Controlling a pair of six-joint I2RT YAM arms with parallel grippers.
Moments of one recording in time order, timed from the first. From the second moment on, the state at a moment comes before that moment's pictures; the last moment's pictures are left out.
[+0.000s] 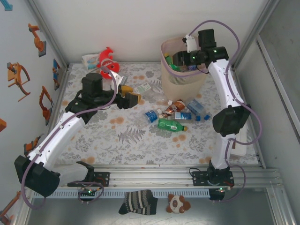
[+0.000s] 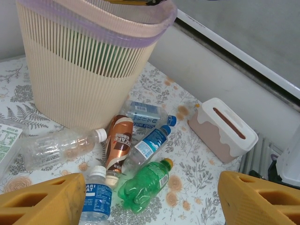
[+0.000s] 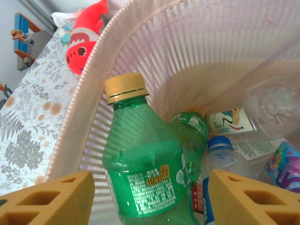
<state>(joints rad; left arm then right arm) -0.49 1.20 1.14 -0.37 0.65 -0.12 0.22 2.01 2.26 -1.01 -0.45 0.00</state>
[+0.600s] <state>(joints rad) -0.49 1.20 1.14 -0.35 0.65 -0.13 0.21 2.15 2.31 -1.00 -0.56 0.05</state>
